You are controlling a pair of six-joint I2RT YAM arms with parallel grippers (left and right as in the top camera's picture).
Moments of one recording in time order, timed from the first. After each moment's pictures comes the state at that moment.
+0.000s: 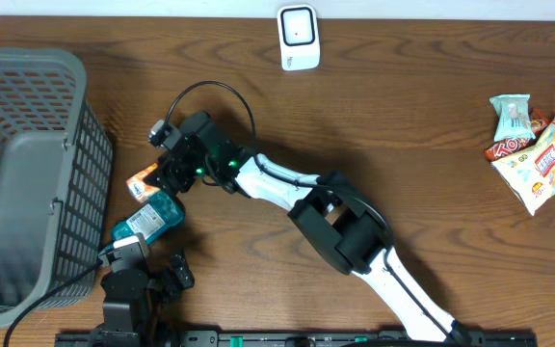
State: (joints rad) left arm -0.10 0.01 0.28 -0.98 -0.12 -0.38; right arm 0.86 2.55 1.84 0.14 -0.56 0.20
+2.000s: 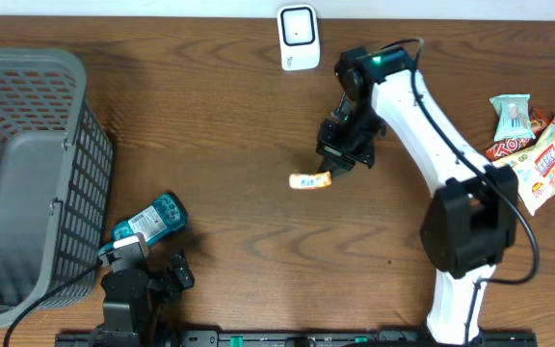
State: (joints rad) left arm -0.10 0.01 0.28 -0.98 -0.12 -0.38; right arm 0.37 2.06 1.85 -1.56 -0.51 0.58
